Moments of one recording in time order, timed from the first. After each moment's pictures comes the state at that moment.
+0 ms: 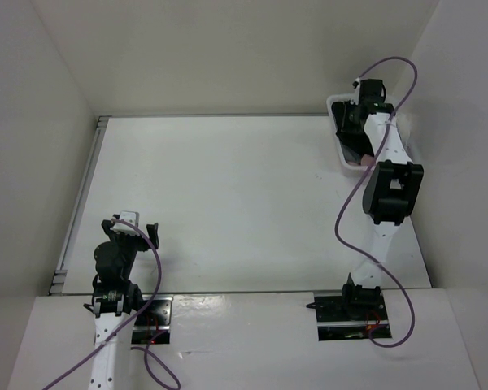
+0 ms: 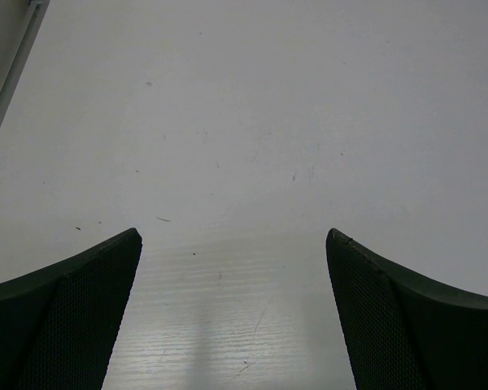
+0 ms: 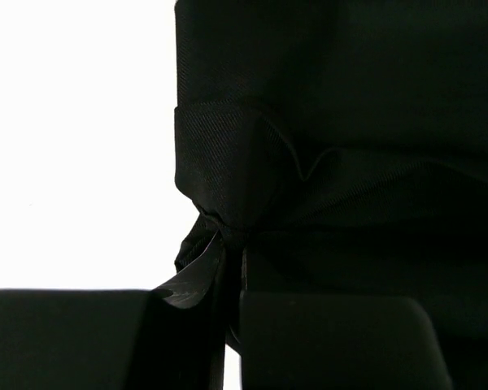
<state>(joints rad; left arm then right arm) 0.12 0.01 0.04 -0.18 0.16 0.08 -0.11 2.15 2.01 -0.65 -0.04 0.03</state>
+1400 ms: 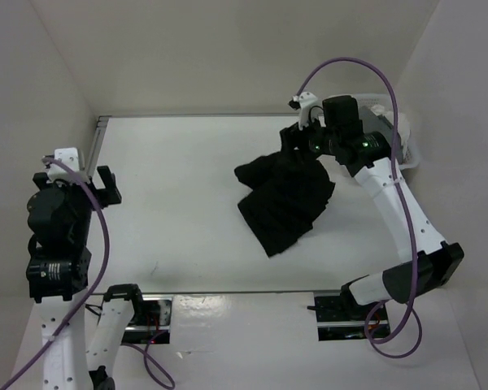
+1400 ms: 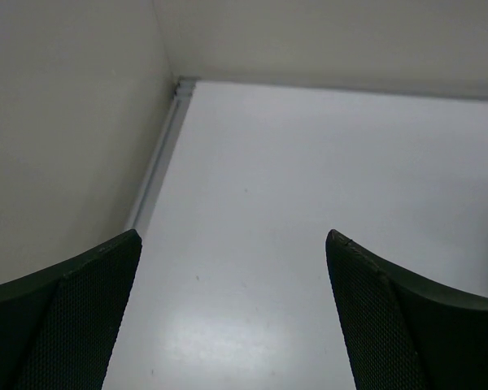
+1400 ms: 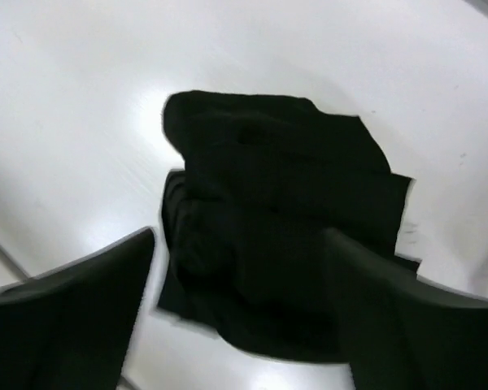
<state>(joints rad) 0.12 0.59 1.10 -0.61 -0.09 0.02 0.35 1.40 1.61 -0.81 -0.32 -0.14</state>
